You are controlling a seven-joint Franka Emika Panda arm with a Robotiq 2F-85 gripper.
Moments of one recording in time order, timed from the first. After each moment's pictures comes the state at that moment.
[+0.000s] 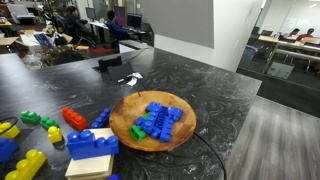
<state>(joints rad) 0.45 -0.48 0.31 -2.79 0.37 2.12 0.09</state>
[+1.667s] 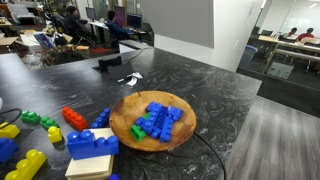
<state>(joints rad) 0.45 -0.47 0.31 -2.78 0.37 2.25 0.10</state>
